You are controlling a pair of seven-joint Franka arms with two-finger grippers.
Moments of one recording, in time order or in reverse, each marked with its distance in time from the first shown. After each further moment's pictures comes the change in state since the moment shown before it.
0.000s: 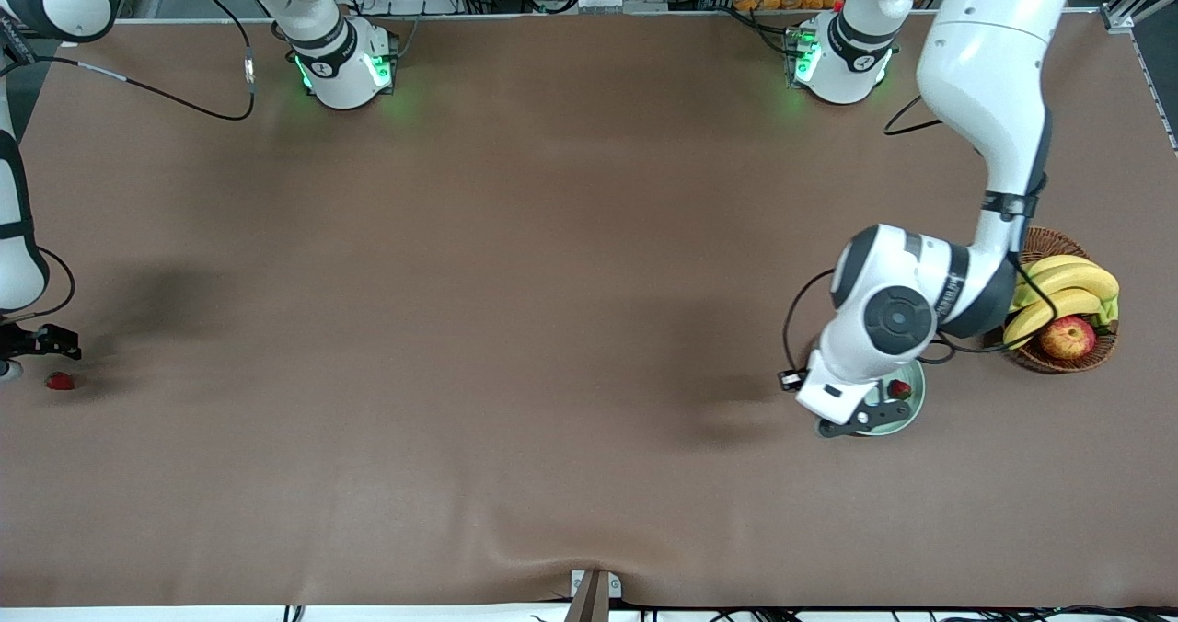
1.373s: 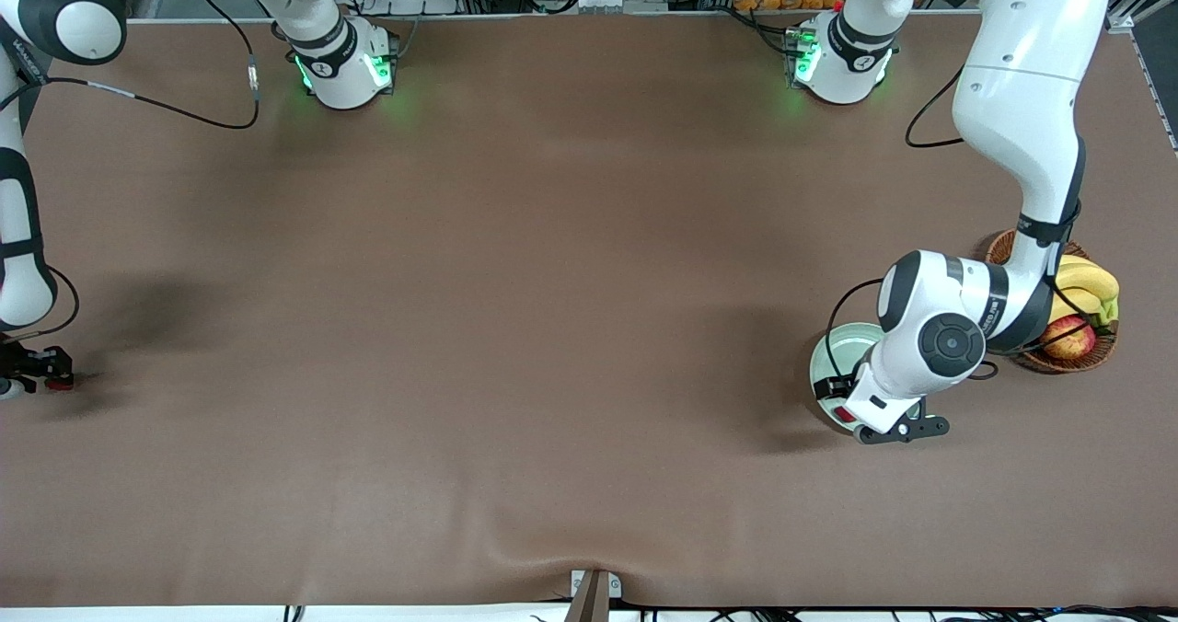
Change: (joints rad) left arm 0.104 0.030 -0.030 -0.043 0.037 0.093 0.140; right arm 0.005 0.084 0.014 0.092 0.000 0.037 0.011
